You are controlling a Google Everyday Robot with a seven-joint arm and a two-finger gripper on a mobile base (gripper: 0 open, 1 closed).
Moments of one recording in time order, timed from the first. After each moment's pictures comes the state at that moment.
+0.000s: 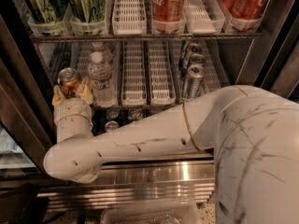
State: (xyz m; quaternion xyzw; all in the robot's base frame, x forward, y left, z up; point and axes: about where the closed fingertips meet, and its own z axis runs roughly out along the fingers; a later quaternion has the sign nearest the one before) arm 0.629 0.226 0.837 -0.15 0.65 0.02 0.74
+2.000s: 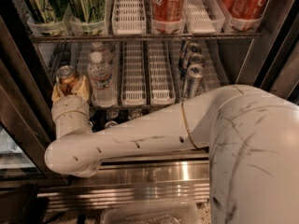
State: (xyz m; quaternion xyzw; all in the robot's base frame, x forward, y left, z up) arm 0.639 0.238 0.839 -0.17 0.64 0.03 0.75
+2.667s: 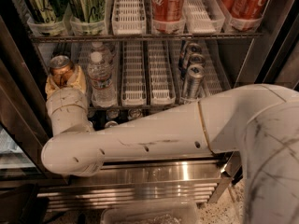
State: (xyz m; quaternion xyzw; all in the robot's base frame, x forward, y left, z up) arm 0.615 0.236 0.889 -0.17 0.63 0.07 0.76
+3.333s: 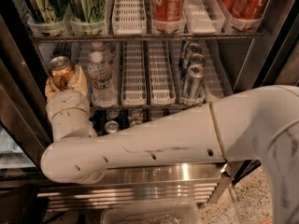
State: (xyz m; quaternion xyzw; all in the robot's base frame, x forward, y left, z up) arm 0.595 0.224 0.899 -0.17 0.63 0.06 0.76
